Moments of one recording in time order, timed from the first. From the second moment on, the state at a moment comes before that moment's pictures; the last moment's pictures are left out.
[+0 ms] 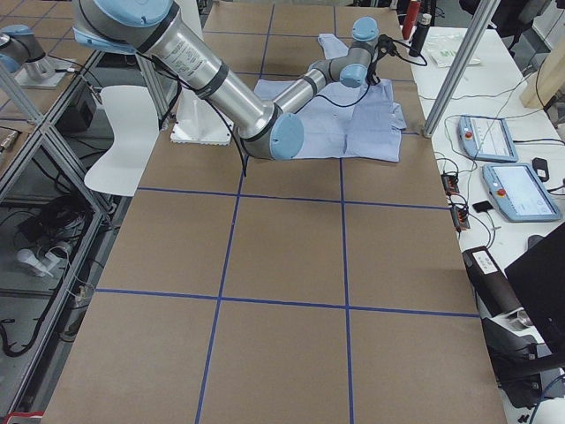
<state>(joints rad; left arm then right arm) -1.59 -1.57 -1.59 -1.87 -2.35 -0.12 0.80 -0.54 1.15 -1.00 2.03 0.68</state>
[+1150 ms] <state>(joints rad) -1.59 -1.59 -1.58 -1.87 -2.35 -0.13 0.60 -0.39 0.91 -1.00 1.69 0.70</state>
